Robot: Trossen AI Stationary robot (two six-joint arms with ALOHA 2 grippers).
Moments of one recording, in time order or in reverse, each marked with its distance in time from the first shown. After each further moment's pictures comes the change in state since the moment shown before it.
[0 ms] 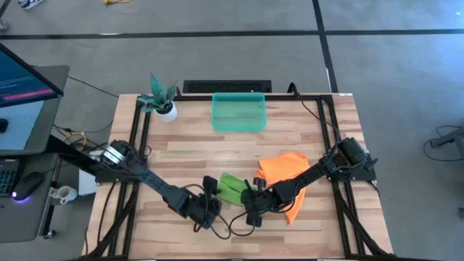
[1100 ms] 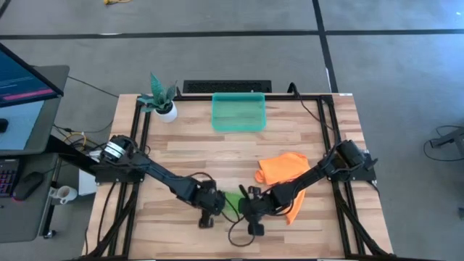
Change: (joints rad) left arm 0.111 -0.016 0.089 -0.217 0.640 -0.405; right arm 0.031 0.010 0.060 0.024 -0.213 -0.085
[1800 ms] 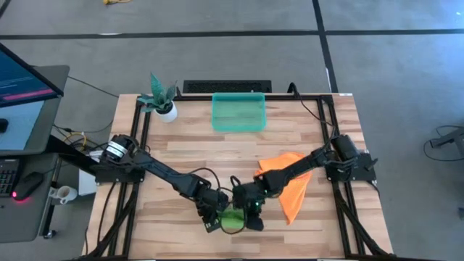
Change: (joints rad) left arm 0.017 0.008 0.019 0.058 0.390 -0.475; right arm -0.153 0.004 0.025 0.095 -0.615 0.020
